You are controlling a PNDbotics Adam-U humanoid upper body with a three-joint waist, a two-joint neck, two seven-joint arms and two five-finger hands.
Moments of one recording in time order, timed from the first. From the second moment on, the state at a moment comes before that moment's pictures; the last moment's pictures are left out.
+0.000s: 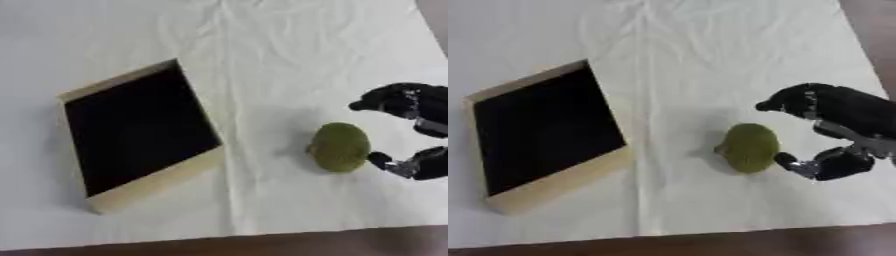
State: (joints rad) left arm -0.33 0.45 0.14 -1.99 -0.16 -0.08 0.77; right arm -0.06 -1.14 0.14 -1.98 0.47 -0.20 0.17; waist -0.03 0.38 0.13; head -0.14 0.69
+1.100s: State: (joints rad) left arm -0.33 0.45 0.13 -1.99 -0.16 -0.08 0.76; right arm -0.17 -1.15 0.18 -1.98 0.18 -0.01 0.43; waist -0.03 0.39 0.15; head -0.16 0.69
